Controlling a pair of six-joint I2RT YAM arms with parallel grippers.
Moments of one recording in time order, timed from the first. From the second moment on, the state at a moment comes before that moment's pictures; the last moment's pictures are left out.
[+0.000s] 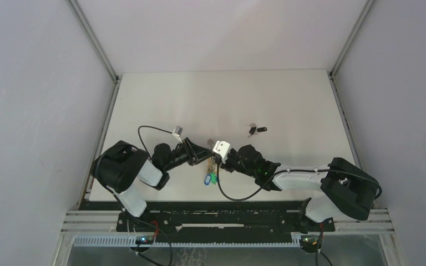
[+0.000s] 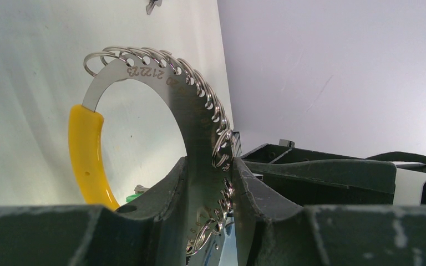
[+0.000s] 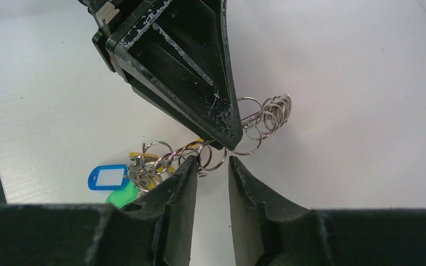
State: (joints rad) left arm -0.46 1.70 0.23 1.35 0.56 -1.28; right arm 0.97 1.41 0.53 0.54 -0.04 -0.27
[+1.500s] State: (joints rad) left arm -0.45 1.67 0.22 1.35 0.56 -1.26; right arm 0.95 1.39 0.54 0.53 -0.12 -0.33
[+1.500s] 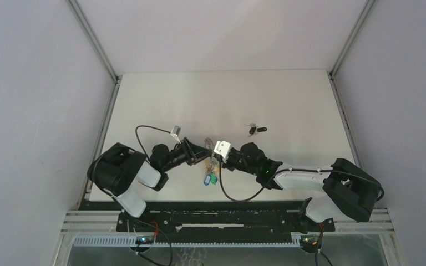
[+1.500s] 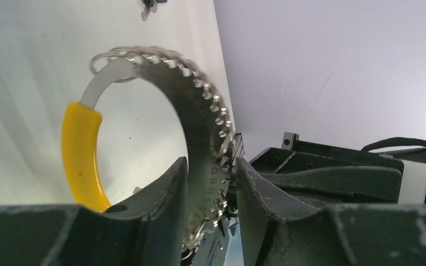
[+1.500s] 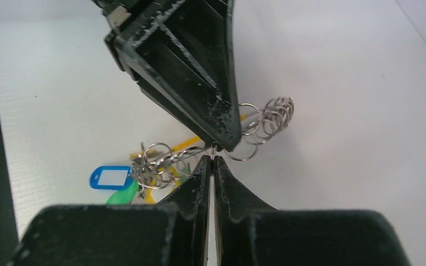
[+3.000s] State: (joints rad) left arm -0.41 1.05 0.11 1.05 0.61 -0.43; right arm 0.74 1.35 0.67 0.31 -0.47 -0.27
